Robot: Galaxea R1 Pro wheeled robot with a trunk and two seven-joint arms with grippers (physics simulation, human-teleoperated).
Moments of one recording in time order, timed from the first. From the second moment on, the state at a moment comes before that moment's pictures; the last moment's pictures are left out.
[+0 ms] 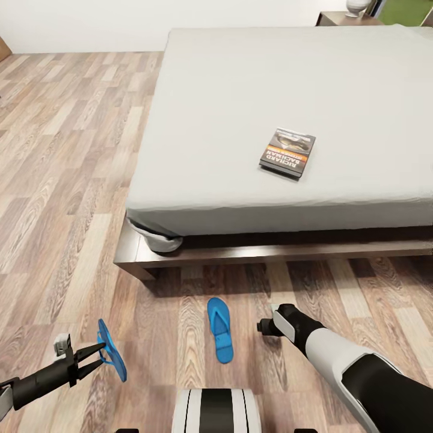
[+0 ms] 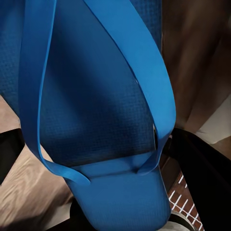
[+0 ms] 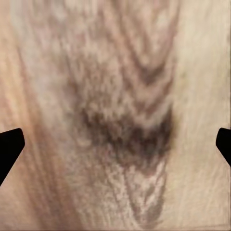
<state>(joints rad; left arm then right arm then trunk) -0.52 0.45 0.31 -0.33 0.34 0.77 -1.35 -0.94 0.03 0.54 -0.18 -0.64 0.53 -0.17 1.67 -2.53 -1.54</state>
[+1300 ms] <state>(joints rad) -0.52 0.46 0.31 -0.33 0.34 0.77 -1.34 -0.94 0.02 0.54 -0.24 -0.64 0.48 -0.15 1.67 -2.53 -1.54</state>
